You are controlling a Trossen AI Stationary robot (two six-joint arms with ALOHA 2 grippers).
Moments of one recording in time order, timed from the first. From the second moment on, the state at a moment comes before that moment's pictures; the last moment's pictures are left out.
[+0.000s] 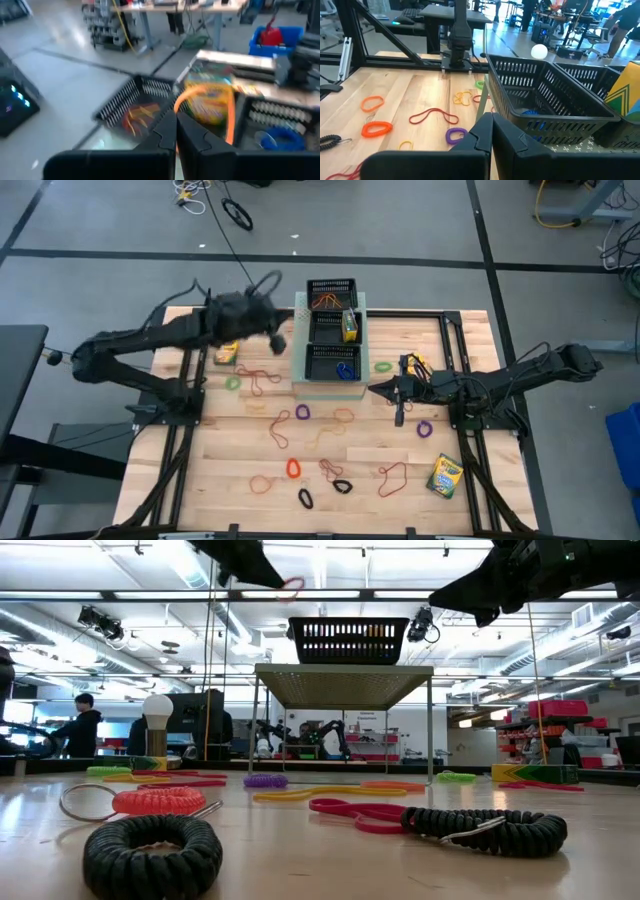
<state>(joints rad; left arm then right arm) 0.26 1.16 1.10 -0.20 -0.33 0.09 0.18 0.92 0.42 0.33 0.31 -0.06</state>
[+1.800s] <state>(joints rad) 0.55 1.62 1.62 -0.68 0.05 0.33 0.18 0.92 0.42 0.32 0.31 -0.06</state>
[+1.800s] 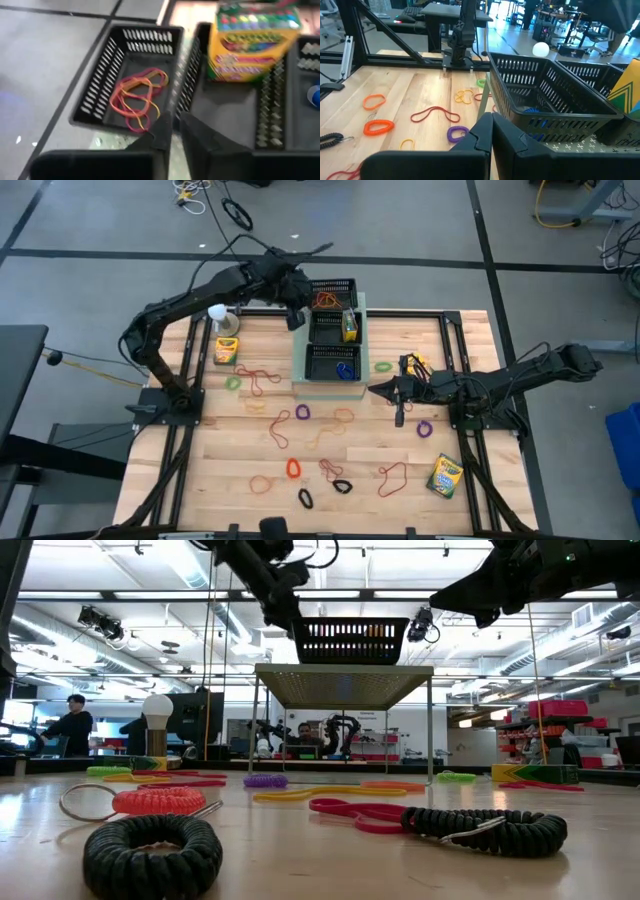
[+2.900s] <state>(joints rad) 0.39 1.14 0.77 -0.06 0.16 0.04 0.31 0.92 0.42 0.28 0.36 0.03</state>
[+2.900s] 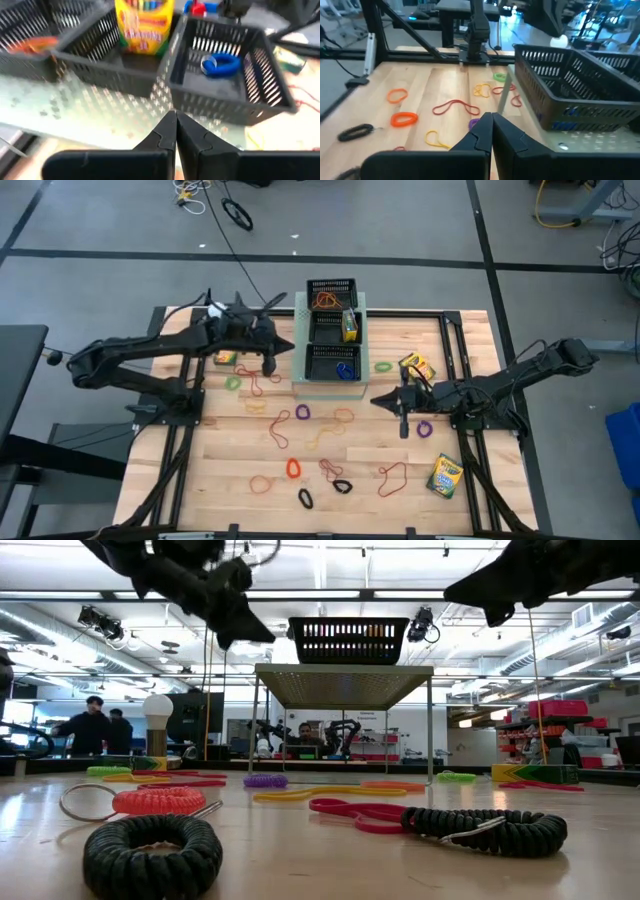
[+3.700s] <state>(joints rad) 0.00 1.17 0.22 0.93 -0.05 0.00 0.32 0.92 0.64 -0.26 0.35 0.28</state>
